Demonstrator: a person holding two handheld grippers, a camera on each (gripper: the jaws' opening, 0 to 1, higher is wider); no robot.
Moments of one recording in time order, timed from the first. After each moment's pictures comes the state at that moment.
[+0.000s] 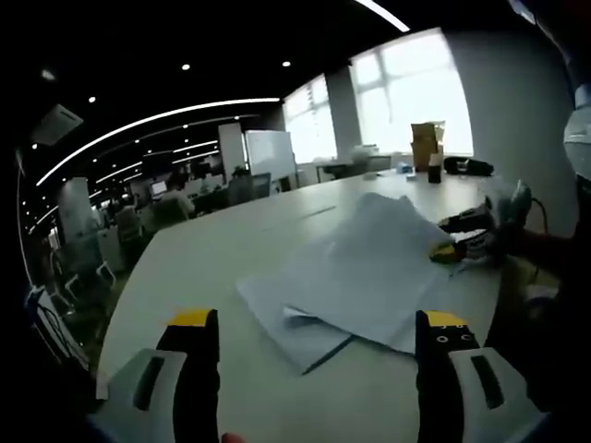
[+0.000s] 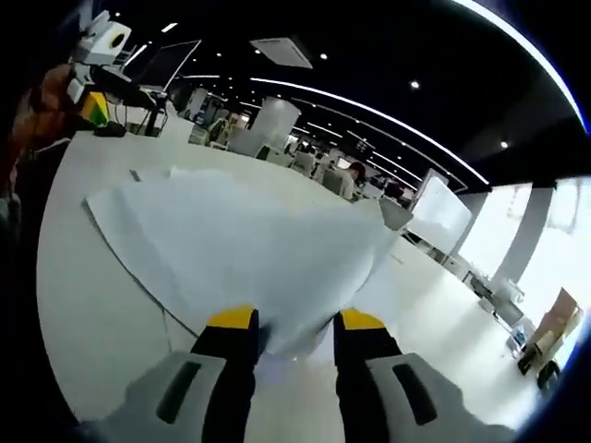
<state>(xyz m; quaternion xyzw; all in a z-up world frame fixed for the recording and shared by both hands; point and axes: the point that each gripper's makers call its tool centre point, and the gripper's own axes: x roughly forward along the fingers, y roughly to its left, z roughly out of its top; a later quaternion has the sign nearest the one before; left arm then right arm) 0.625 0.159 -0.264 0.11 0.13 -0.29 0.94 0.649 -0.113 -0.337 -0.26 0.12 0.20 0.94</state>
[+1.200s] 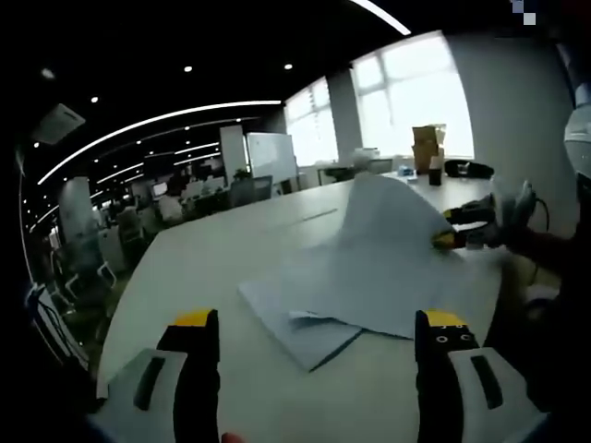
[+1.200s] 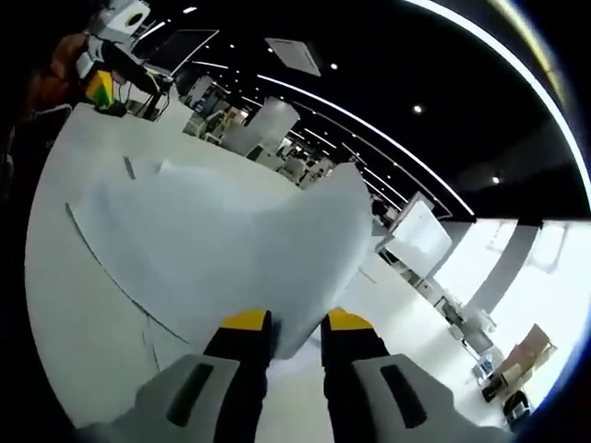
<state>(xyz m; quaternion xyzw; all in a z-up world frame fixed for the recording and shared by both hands) 0.624 0.164 -0.262 0.10 0.12 -0.29 0.94 0.654 -0.123 -0.311 -0.33 0.08 0.16 0.93</state>
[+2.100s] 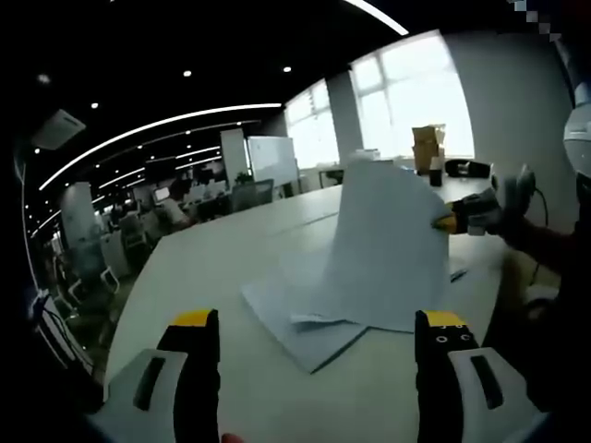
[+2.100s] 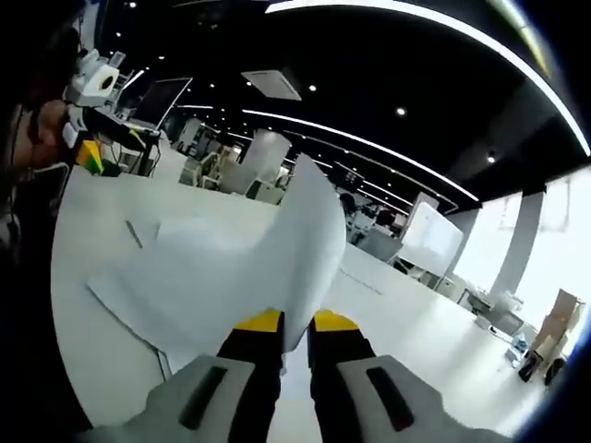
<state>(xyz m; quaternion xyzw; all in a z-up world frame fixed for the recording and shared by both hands) 0.620 0.165 -0.253 0.11 0.11 -0.29 0.94 0.650 -0.113 -0.282 -0.23 0.04 0.20 0.95</state>
